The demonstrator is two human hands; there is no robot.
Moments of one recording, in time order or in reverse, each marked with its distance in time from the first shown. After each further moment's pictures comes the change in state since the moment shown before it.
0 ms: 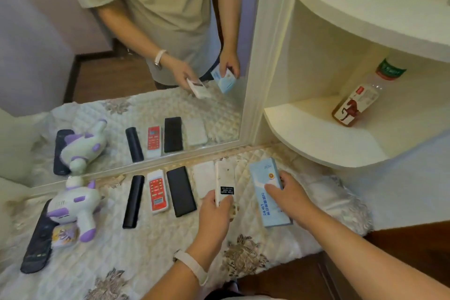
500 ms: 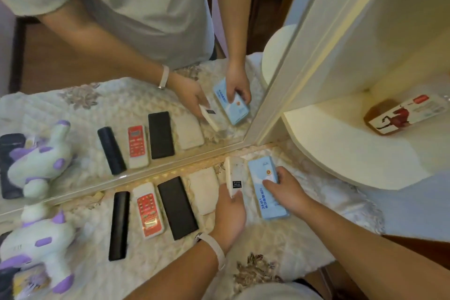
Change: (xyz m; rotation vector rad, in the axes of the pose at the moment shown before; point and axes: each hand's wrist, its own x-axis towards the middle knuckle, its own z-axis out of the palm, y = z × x) left_hand 0.107 -0.010 0.026 0.189 -0.109 -0.029; right_hand 0.105 0.008 0.037 -0.159 0.030 0.174
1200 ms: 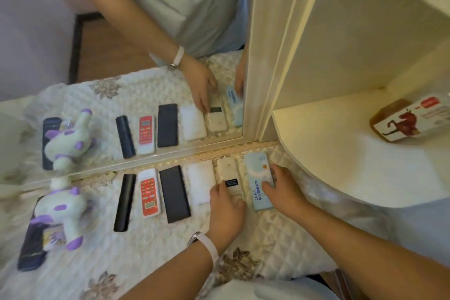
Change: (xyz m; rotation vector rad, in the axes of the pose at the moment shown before) left_hand -0.015 -0.007 0.029 0.496 0.096 0.043; right_hand 0.025 0.033 -0.017 -0.173 -0.132 -0.277
